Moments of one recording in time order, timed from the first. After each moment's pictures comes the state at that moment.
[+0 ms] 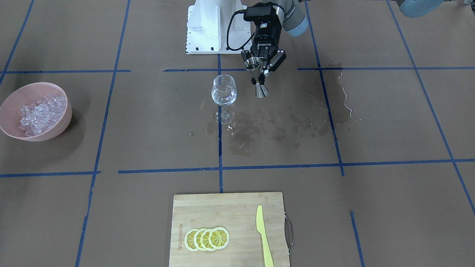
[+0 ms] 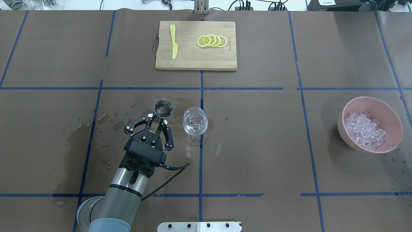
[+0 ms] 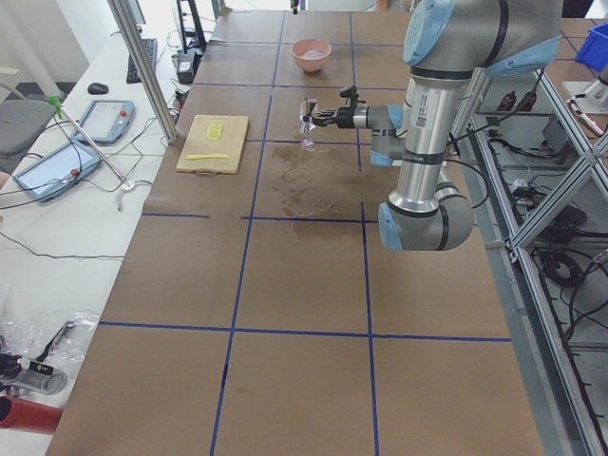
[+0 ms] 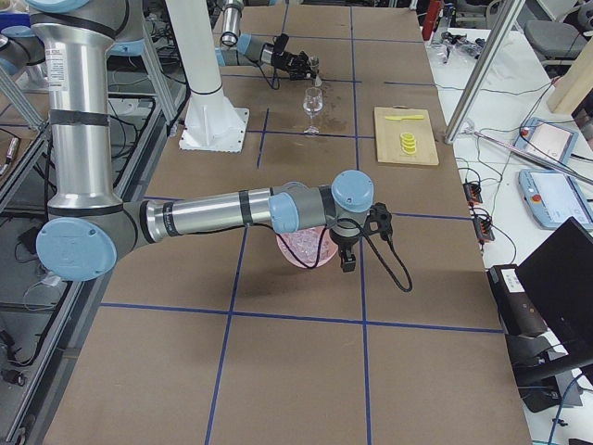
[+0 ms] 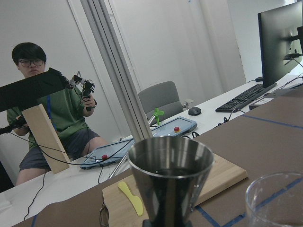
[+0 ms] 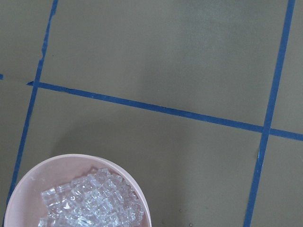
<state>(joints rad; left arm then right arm) -0.08 -1.97 -1.74 -2.62 -0.40 -0.30 1.46 -1.57 1.75 -1.53 2.47 0.05</state>
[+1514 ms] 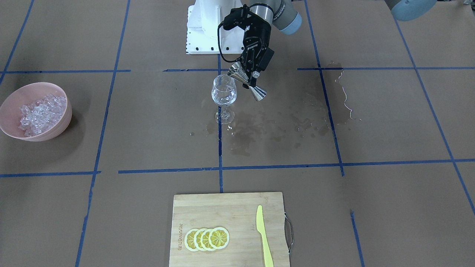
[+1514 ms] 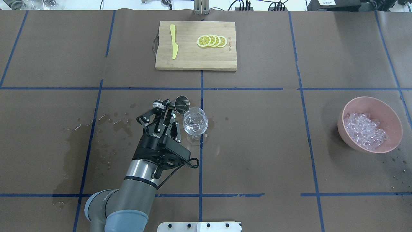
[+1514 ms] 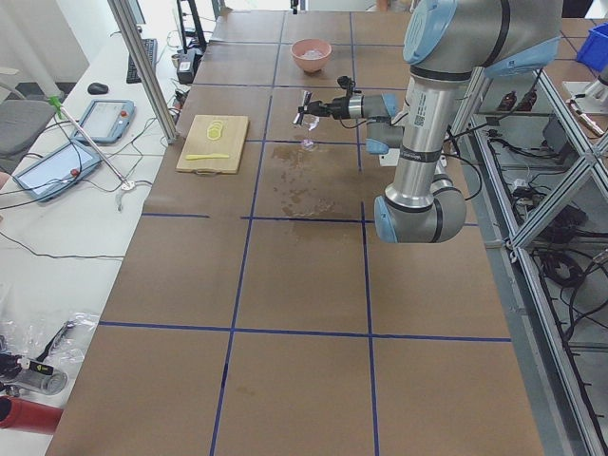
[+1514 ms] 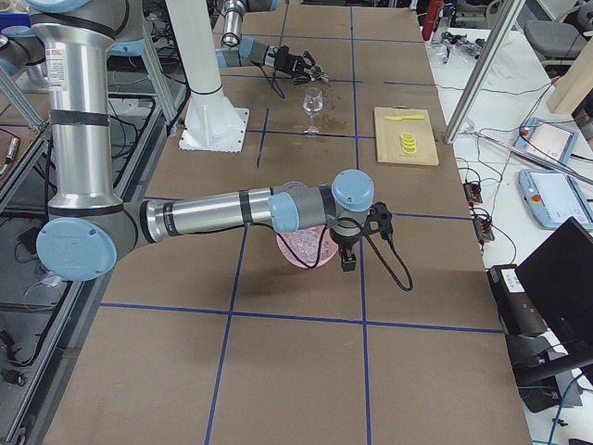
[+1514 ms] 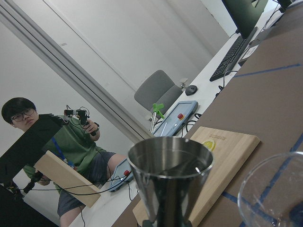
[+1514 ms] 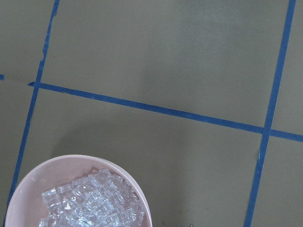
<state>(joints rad) -0.10 -2.05 -1.74 -2.44 -0.40 0.07 1.46 -1.57 1.75 -1.53 2.47 0.05</state>
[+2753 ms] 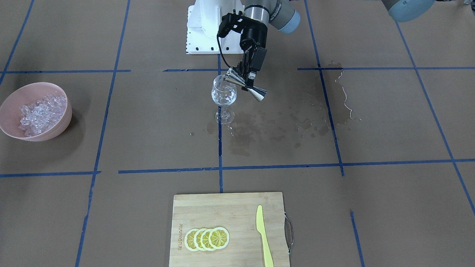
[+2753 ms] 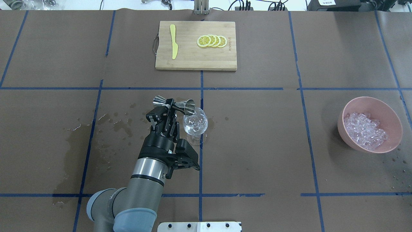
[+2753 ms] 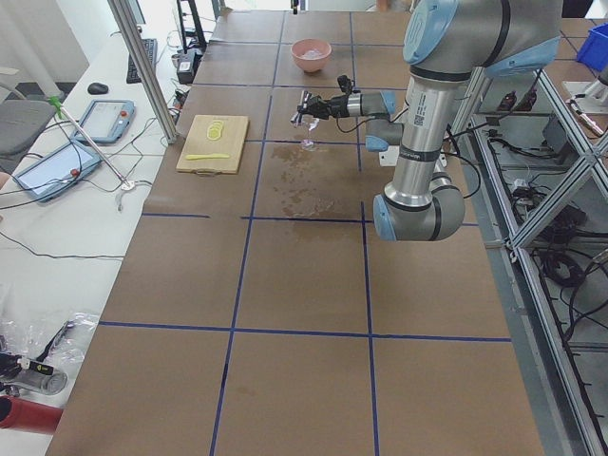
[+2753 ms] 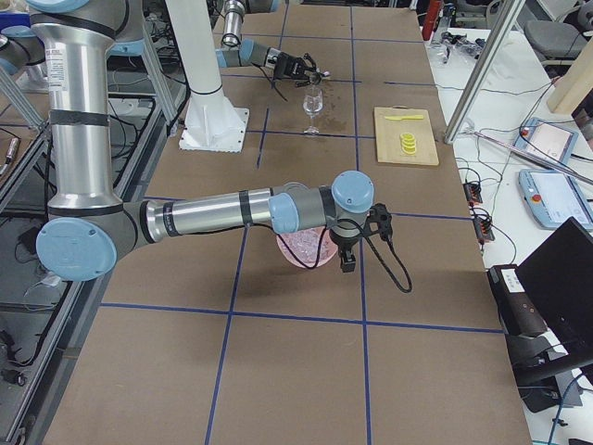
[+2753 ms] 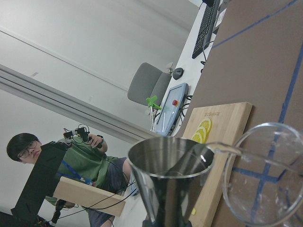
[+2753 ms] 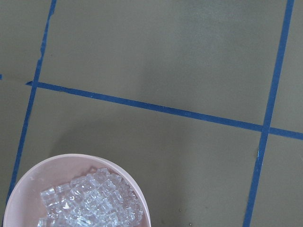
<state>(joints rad) -0.11 -2.06 -1.74 -2.36 -0.39 0.29 1.46 -1.57 1.75 -1.53 2.47 0.05</state>
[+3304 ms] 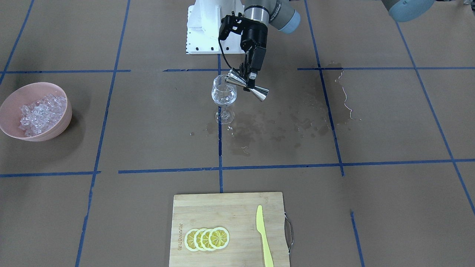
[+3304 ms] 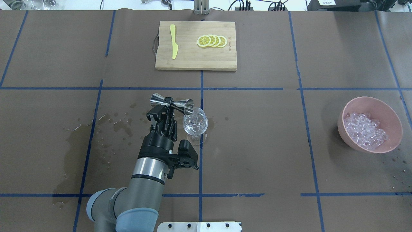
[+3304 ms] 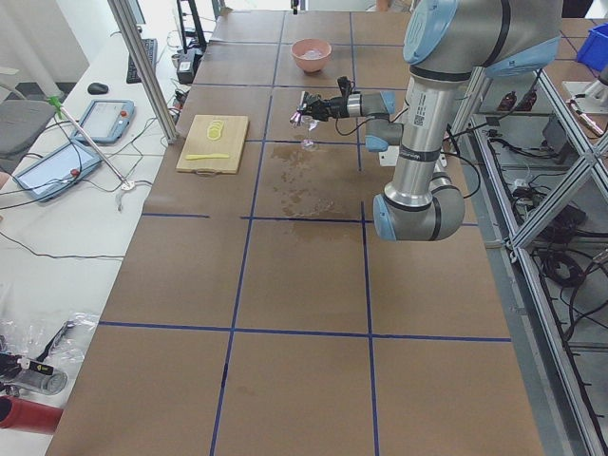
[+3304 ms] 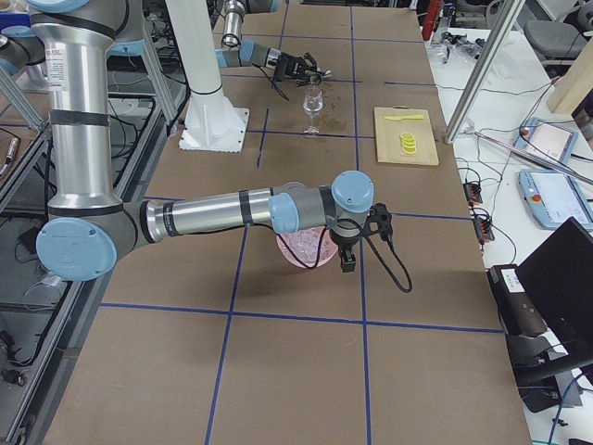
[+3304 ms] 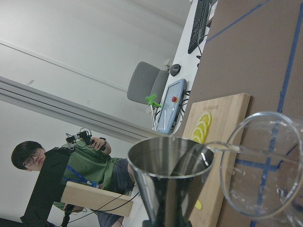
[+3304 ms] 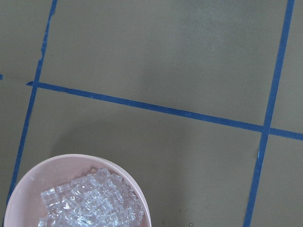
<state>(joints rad) -0.11 -2.07 -1.74 -2.33 -0.35 0.37 1.46 -1.57 1.75 -1.53 2.47 0.05</state>
